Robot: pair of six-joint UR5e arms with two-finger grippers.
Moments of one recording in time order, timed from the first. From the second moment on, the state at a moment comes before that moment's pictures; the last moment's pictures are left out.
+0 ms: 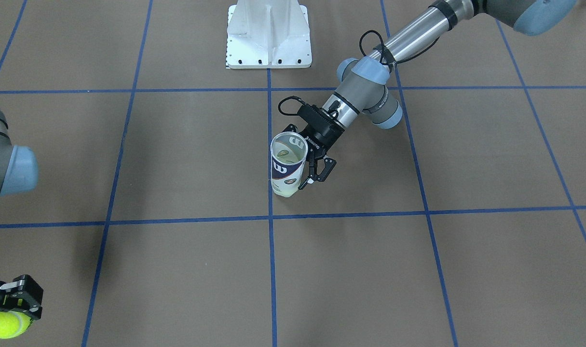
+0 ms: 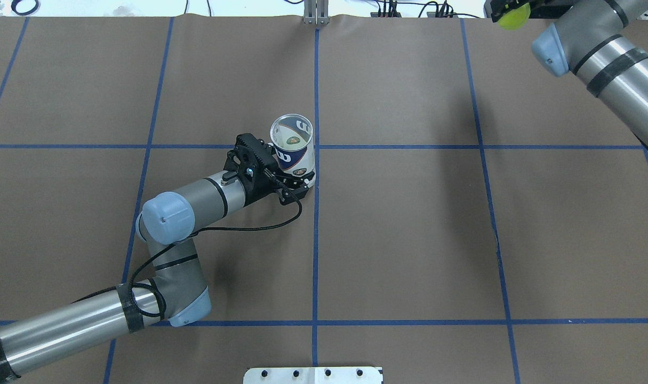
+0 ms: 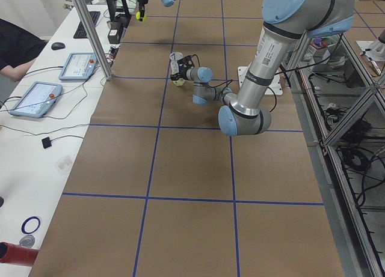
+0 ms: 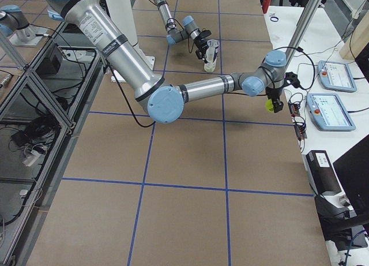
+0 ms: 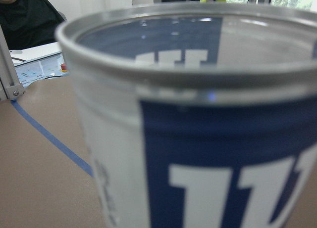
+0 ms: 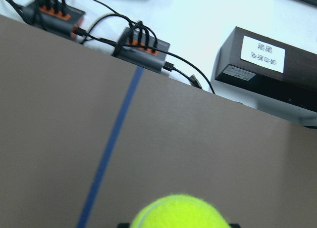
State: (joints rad) left arm -0.45 -2.18 -1.24 -2.97 -1.38 -0.46; right arm 1.18 -0.83 1.14 -1.15 2.16 0.57
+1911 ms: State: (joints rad) left arm -0.44 -2.19 -1.24 -2.97 -1.38 -0.46; right arm 0.78 -0.50 1.48 -1.68 2.16 1.22
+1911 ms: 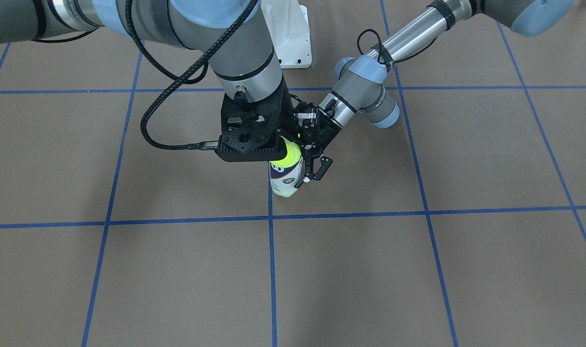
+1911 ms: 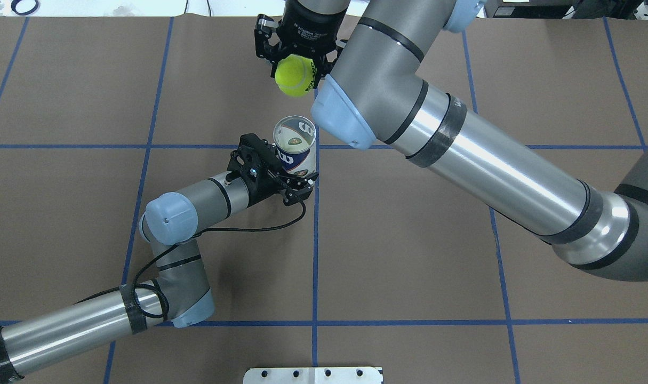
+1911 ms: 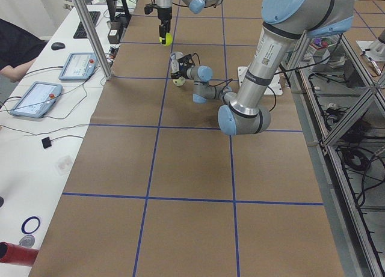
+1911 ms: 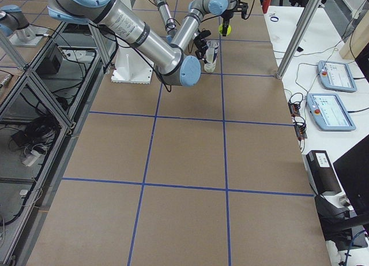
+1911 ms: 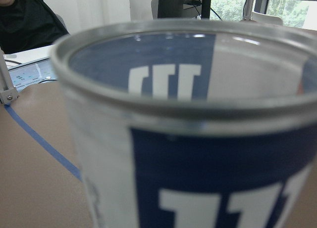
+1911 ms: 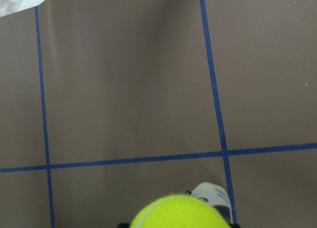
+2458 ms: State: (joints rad) left arm -0.44 -2.19 -1.24 -2.97 -1.38 -0.46; right arm 0.73 -0.53 1.51 -1.70 2.14 1.22
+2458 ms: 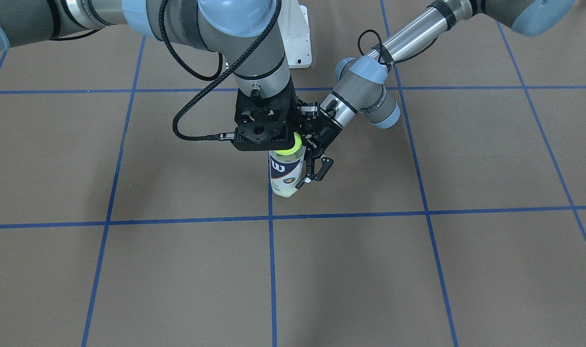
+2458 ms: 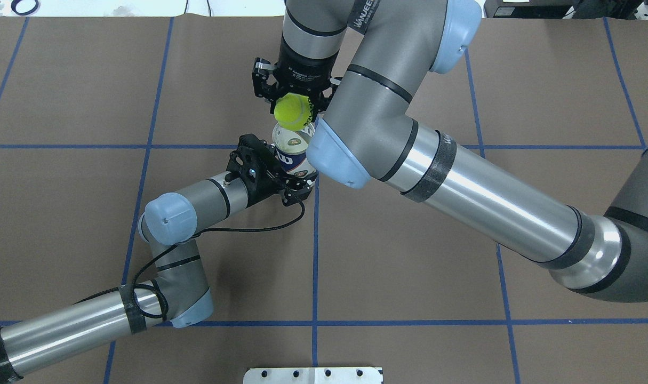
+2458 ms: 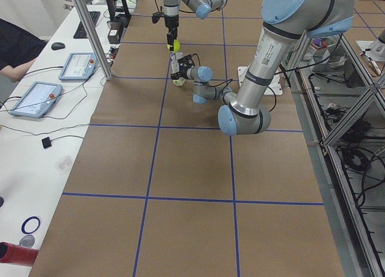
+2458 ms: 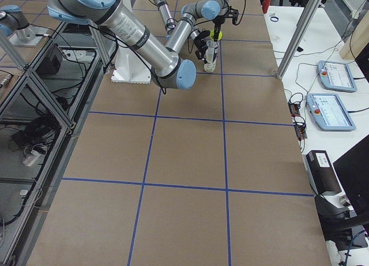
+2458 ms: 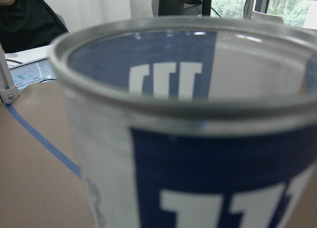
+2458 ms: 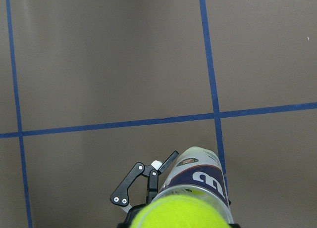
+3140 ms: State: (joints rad) left arm -0.44 -2.18 -1.24 -2.97 -1.38 -0.46; right arm 0.70 -0.55 1.53 -1.70 2.13 1.22
